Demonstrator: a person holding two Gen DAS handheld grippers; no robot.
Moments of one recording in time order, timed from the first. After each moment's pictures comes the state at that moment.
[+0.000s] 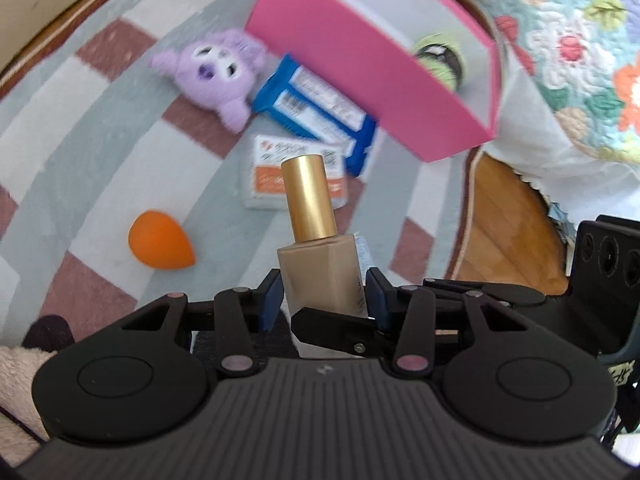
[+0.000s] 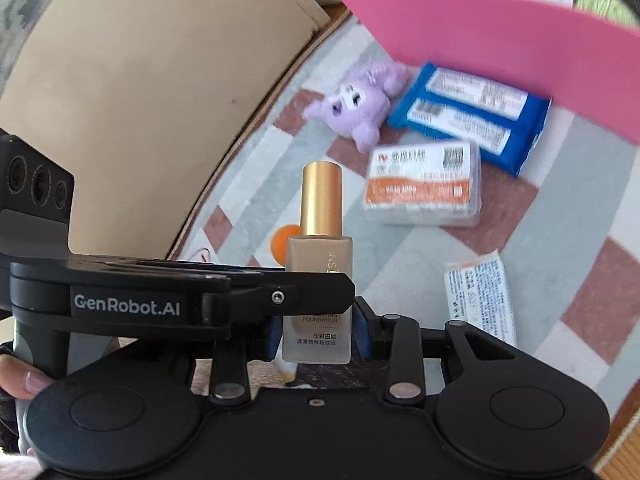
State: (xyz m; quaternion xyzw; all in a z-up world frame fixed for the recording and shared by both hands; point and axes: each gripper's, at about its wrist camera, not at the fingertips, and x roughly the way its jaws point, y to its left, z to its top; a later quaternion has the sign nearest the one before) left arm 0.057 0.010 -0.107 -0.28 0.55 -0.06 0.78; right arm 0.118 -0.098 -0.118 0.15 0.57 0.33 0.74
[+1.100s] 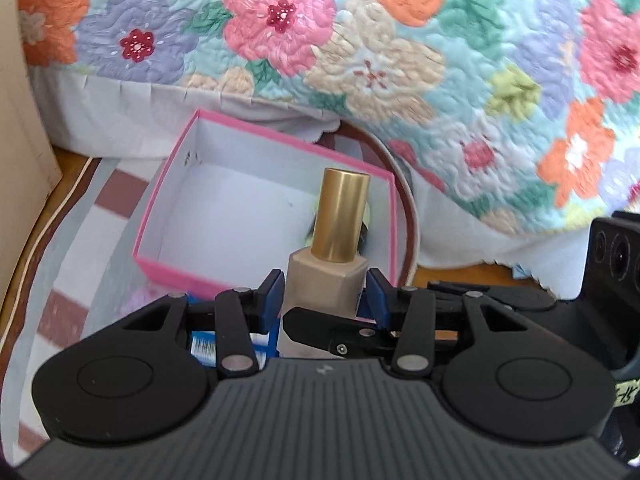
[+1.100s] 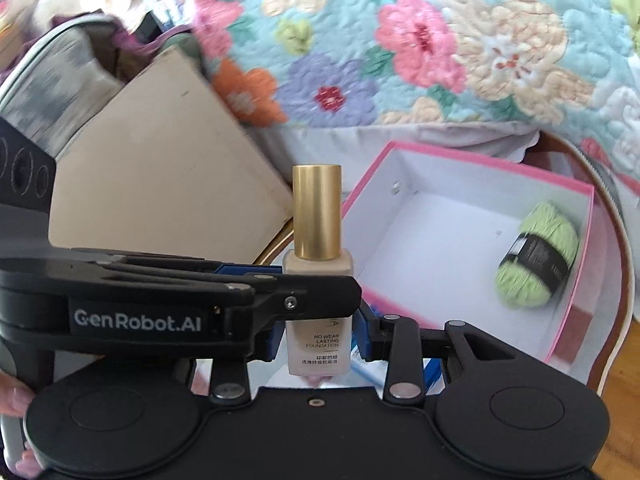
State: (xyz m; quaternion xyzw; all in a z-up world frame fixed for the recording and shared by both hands) left arm 0.228 -0.029 0.028 -0.18 0.47 -0.11 0.86; right arm 0.243 -0.151 0.012 0.15 0.45 0.26 0.84
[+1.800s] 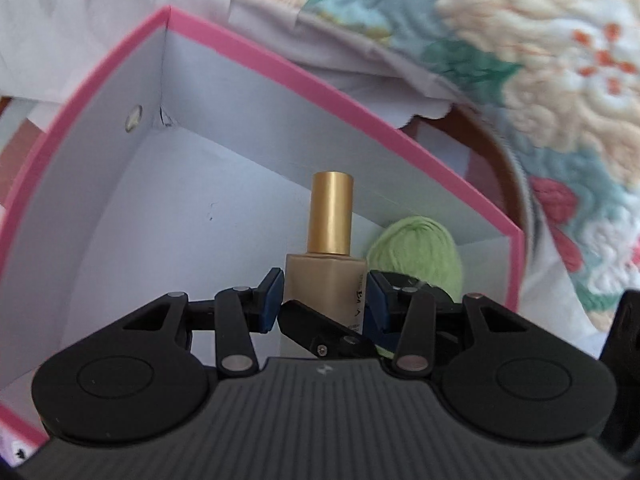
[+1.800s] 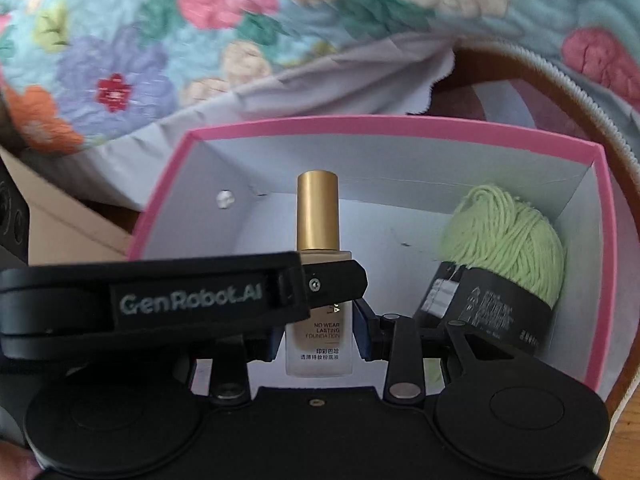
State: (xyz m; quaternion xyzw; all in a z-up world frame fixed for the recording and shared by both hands) left arm 0.390 -0.042 -0.138 -0.26 0.53 -0.08 0.80; right arm 0.381 -0.162 -0.135 0.16 0.52 0.11 0.83
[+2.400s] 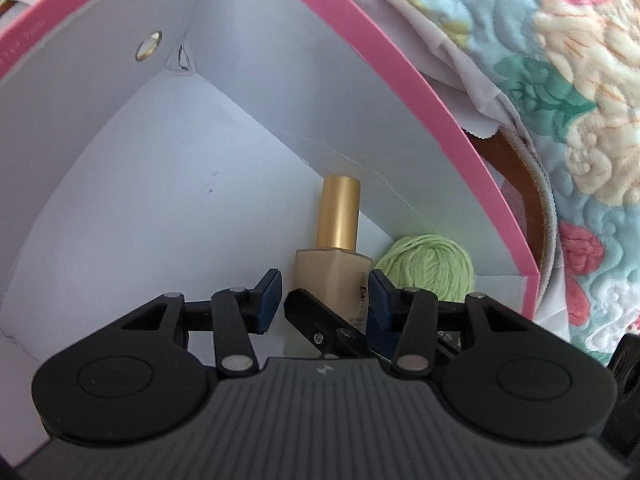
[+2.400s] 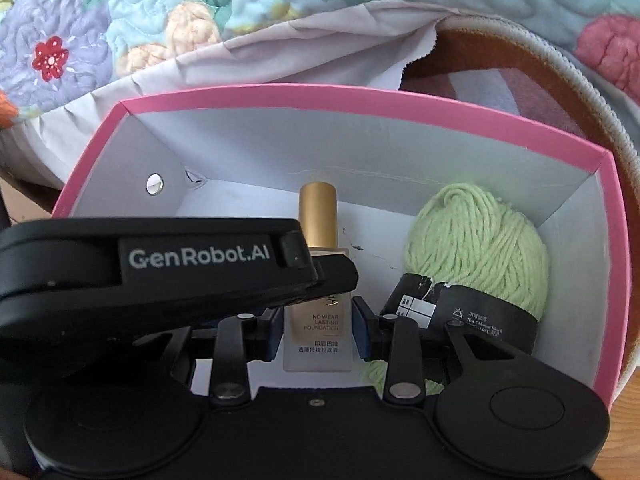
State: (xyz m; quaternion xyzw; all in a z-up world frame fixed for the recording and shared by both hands) left arm 0.387 -0.034 -0.179 -0.36 0.53 -0.05 0.77; right arm 0.392 -0.151 -0.157 0.08 0.54 0.05 0.84
